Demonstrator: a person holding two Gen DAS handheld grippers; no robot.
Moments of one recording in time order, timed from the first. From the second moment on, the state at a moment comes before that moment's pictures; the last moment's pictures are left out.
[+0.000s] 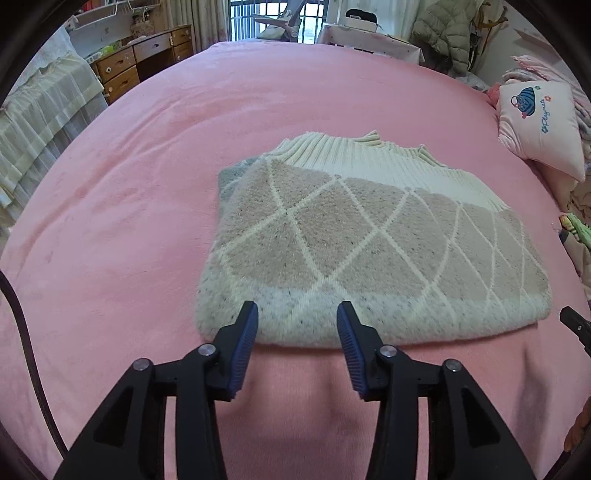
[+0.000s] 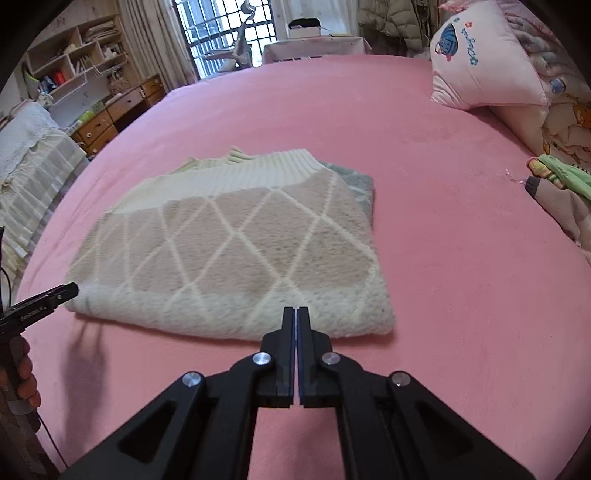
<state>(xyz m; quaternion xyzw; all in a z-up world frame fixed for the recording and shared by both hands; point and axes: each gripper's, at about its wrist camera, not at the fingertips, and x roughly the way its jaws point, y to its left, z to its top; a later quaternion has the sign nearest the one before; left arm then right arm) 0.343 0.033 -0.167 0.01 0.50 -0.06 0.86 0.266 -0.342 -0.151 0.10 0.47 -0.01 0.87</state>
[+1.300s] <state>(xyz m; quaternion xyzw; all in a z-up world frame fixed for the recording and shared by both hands) 0.307 0.108 -0.234 -0.26 0.53 -0.08 0.80 0.293 -0.212 -0.165 0.08 0.41 0.06 0.91</state>
